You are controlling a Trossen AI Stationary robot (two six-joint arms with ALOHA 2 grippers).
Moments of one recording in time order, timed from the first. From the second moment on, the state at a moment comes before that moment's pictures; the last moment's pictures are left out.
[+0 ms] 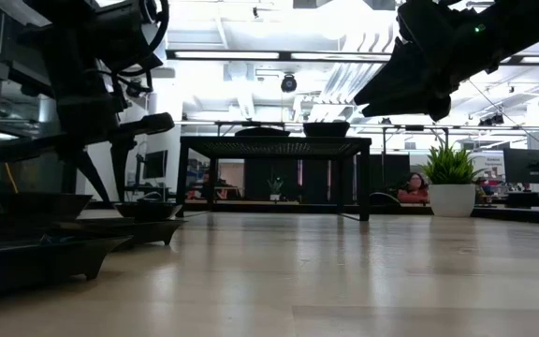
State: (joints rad) left arm -0.11 1.36 0.68 -0.57 -0.26 0.99; right arm 0.31 1.25 0.53 0.23 0.68 0.52
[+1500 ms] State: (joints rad) left arm -0.11 1.37 0.66 -0.52 -0.27 1.04; right arm 0.31 1.25 0.53 0.23 0.68 0.51
